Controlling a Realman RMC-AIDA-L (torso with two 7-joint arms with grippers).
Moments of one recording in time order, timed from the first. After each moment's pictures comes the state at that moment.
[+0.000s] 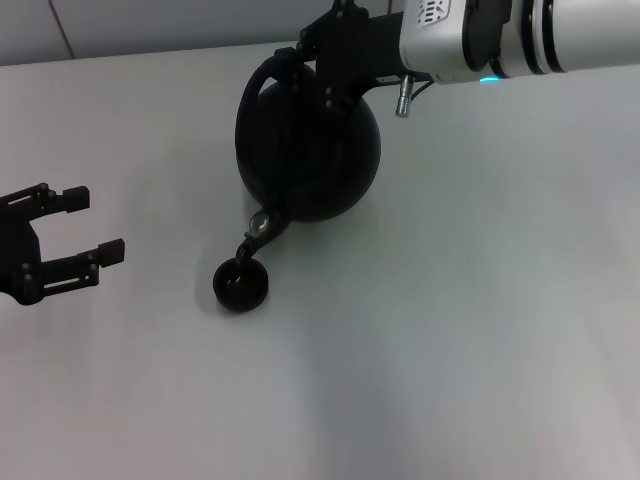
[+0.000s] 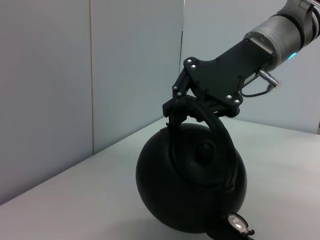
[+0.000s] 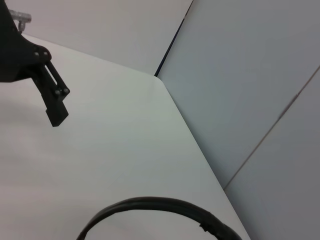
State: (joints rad) left arm -0.38 -1.98 0.74 0.73 1.87 1.61 -1.21; right arm 0.67 2.08 -1.30 -1.01 -1.93 -0.99 1.35
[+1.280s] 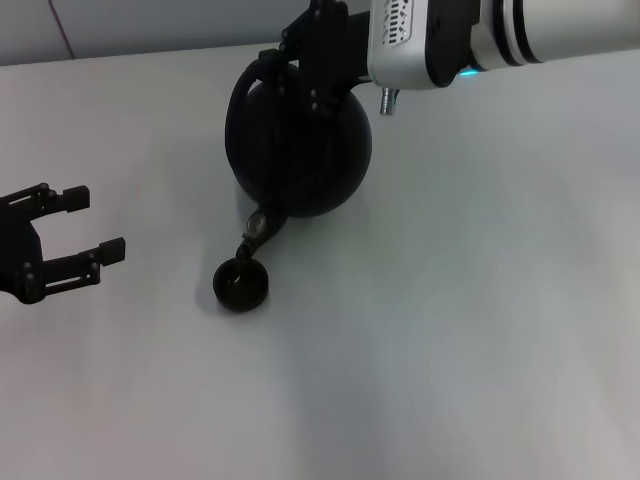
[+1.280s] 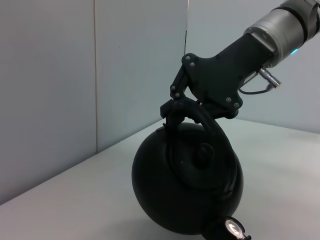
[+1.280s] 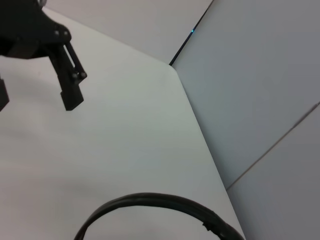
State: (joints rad) left arm -0.38 -1.99 0.74 0.73 1.87 1.60 -1.21; right arm 0.70 2.08 -1.37 -1.04 -2.01 -0.95 1.35
